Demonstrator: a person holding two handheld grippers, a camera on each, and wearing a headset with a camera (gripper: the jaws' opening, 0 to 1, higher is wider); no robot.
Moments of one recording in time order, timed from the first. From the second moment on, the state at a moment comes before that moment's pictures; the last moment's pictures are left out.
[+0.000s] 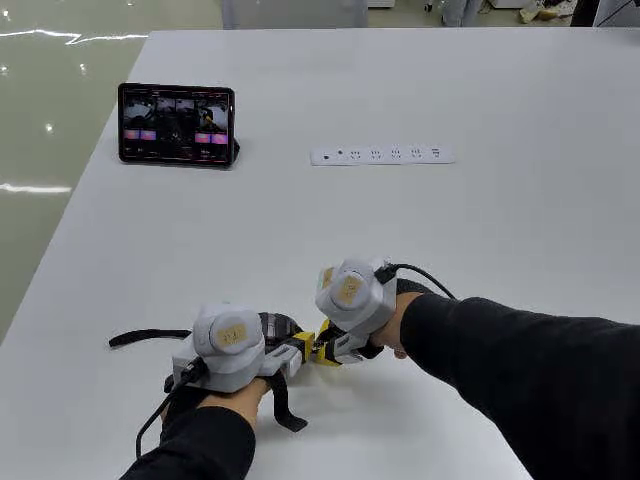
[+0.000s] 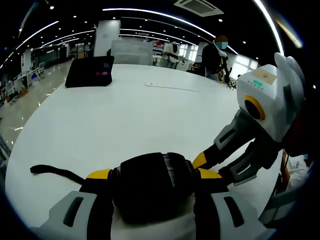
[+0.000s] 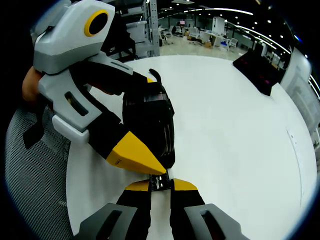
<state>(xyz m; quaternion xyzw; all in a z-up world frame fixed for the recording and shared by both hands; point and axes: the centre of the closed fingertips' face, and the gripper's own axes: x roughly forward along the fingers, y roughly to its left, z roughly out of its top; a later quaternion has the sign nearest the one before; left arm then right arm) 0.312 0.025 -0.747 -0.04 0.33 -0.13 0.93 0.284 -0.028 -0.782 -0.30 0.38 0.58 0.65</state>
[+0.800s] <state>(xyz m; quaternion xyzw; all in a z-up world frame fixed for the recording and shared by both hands) 0.312 0.026 -0.747 -0.04 0.33 -0.13 0.93 0.285 -0.018 -0.781 -0.29 0.38 0.59 0.66</state>
